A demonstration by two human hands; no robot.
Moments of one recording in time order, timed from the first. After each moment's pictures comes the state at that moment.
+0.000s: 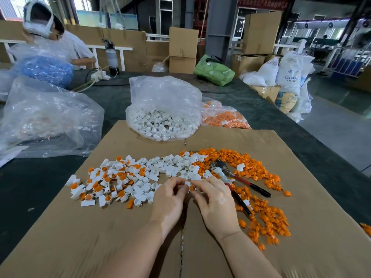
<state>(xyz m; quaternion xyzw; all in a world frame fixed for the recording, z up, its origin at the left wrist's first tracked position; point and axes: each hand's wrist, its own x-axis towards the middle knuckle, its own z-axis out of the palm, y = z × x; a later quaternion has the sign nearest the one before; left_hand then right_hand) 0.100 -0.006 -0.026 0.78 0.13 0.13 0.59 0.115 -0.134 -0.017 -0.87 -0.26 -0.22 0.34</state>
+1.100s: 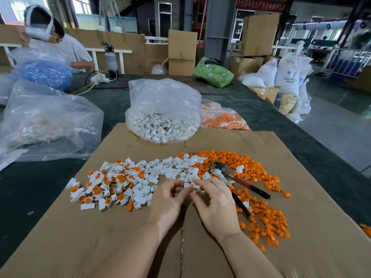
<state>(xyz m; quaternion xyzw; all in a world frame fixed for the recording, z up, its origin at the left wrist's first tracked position) 0.098 -0.004 -0.020 0.76 0.11 0.14 0.63 0.119 -0.135 -0.021 -0.87 -0.25 -0.25 0.35</state>
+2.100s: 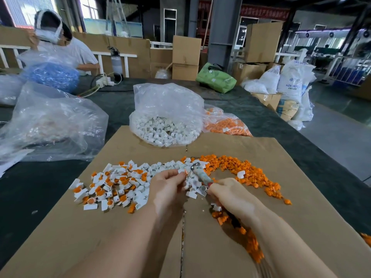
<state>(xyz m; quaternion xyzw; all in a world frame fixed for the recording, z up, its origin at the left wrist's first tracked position) 0.117 -0.004 0.014 0.58 0.20 0.11 0.78 0.136 -0.153 0.047 -0.88 -0.07 0.19 0.43</state>
